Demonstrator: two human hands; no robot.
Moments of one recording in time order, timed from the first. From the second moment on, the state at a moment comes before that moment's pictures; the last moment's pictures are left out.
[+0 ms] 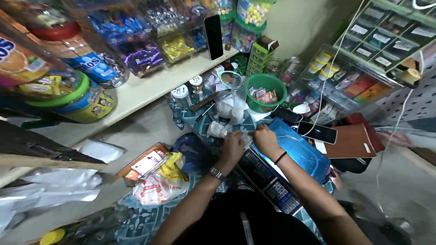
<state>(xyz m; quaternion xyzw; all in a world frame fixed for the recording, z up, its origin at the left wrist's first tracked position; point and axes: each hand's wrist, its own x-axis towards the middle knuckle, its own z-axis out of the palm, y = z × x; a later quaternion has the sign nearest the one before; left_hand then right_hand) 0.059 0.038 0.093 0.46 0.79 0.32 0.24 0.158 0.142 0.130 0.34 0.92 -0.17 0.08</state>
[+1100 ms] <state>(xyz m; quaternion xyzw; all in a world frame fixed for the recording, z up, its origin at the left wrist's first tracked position) -0.056 0.025 0.053 0.26 0.83 0.43 0.23 0.235 0.108 0.195 0.29 0.81 -0.47 -0.21</state>
